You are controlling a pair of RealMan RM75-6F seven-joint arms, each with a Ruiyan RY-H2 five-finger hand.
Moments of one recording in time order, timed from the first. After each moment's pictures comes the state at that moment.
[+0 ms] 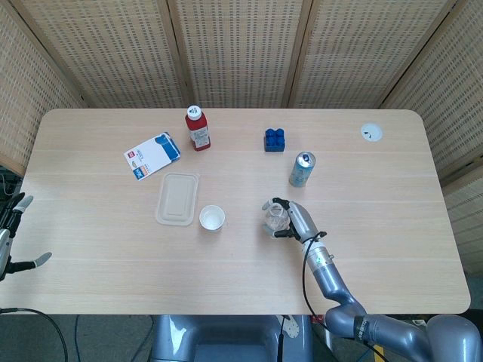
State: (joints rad) left arm -0.14 -1.03 -0.06 -1.62 1.44 1.40 -0.17; right arm 0.62 -1.81 0.27 -1.20 -1.25 0.96 0.45
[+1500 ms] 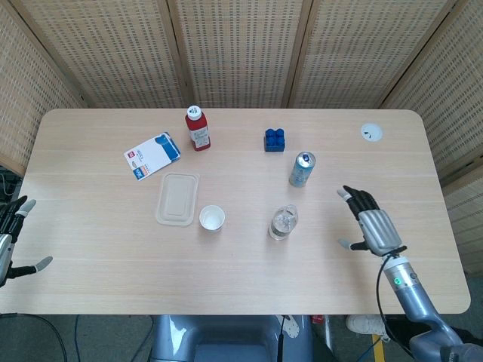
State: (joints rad) left arm -0.12 -1.03 -0.04 -1.63 1.50 1.45 -0.13; right arm 0.42 -1.36 0.07 -1.34 -1.47 1.22 0.23
